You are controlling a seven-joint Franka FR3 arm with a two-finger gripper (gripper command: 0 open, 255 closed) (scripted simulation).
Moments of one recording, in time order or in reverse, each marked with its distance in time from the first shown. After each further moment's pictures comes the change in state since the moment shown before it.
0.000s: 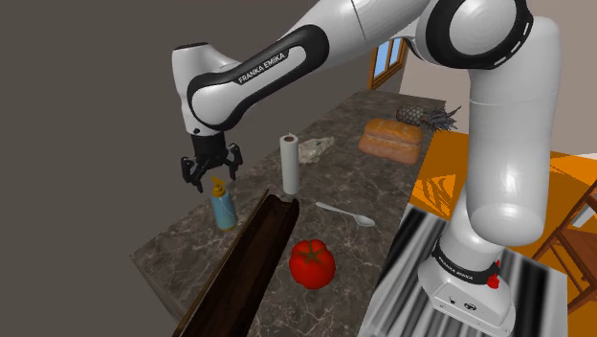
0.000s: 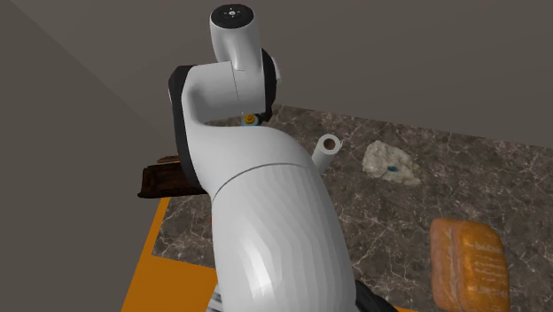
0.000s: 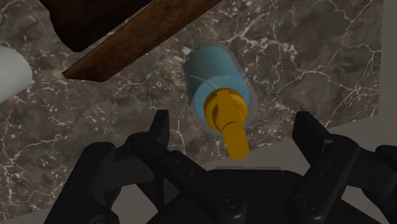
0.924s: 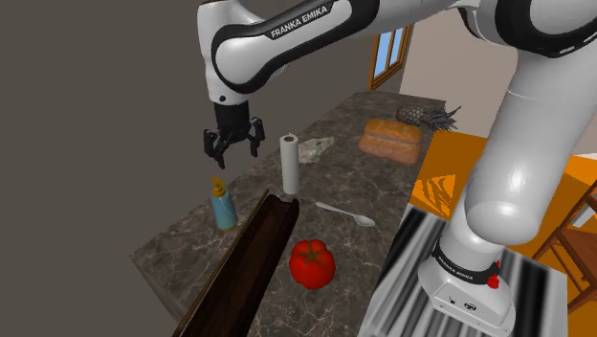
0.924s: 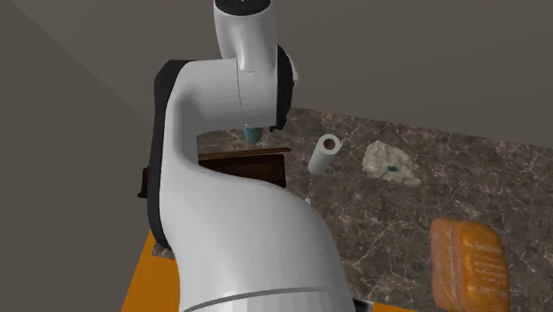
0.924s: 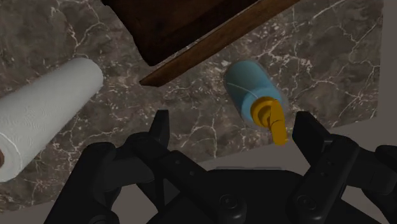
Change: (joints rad) arm -0.060 -0.255 -0.010 -0.145 0.090 -0.096 -0.111
